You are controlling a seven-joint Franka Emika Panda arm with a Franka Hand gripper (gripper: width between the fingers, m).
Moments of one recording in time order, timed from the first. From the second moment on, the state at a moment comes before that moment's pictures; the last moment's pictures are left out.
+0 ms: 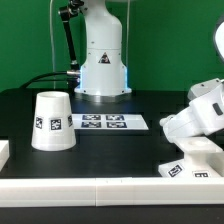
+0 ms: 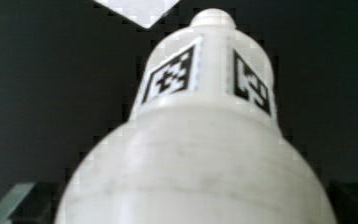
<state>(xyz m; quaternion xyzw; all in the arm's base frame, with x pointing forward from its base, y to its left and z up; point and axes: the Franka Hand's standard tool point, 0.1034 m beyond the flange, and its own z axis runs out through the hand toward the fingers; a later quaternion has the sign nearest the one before) 0.422 0.151 0.006 0.86 0.27 -0.43 0.07</state>
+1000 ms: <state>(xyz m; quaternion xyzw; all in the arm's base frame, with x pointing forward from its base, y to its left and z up) 0.451 0.110 0.070 0.87 0.24 -0.44 0.04</state>
